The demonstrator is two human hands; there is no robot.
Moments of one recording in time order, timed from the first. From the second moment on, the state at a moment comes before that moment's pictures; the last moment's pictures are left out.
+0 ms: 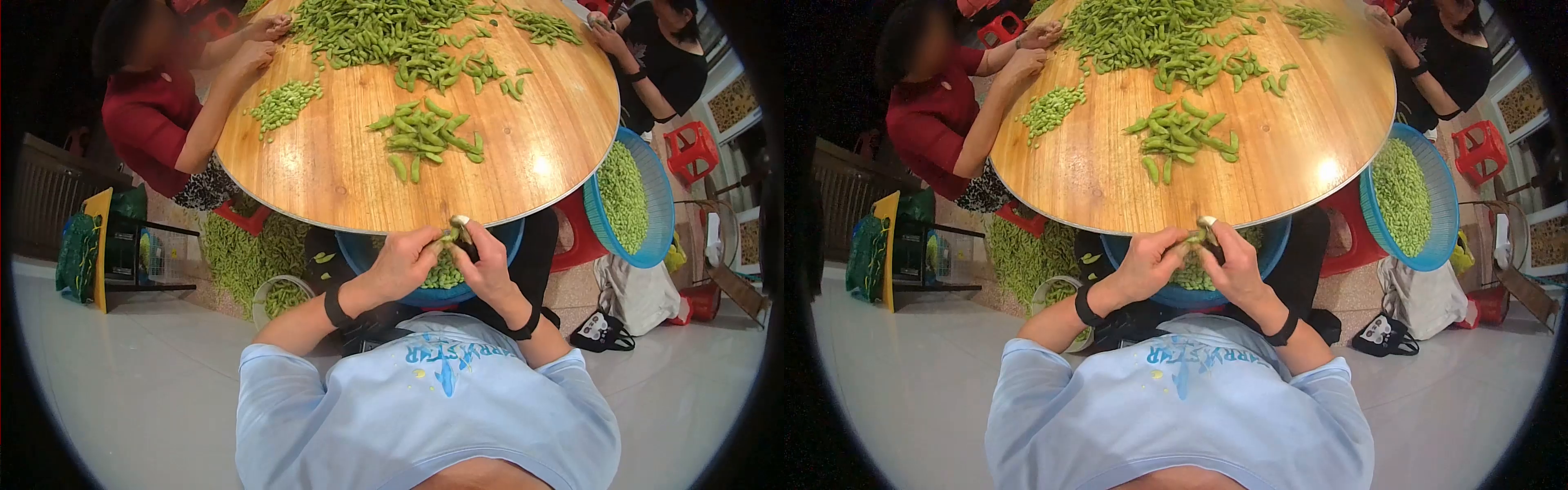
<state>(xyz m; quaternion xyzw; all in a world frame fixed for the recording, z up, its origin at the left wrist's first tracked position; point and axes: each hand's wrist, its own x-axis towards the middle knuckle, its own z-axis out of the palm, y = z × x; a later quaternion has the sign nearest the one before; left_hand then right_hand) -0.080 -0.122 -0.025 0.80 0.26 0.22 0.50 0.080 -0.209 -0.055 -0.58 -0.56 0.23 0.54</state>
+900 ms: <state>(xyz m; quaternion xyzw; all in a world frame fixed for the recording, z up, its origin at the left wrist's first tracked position) -0.189 -0.124 -0.049 0.88 0.38 0.17 0.23 0.082 -0.221 -0.108 -0.65 -0.70 0.22 0.20</state>
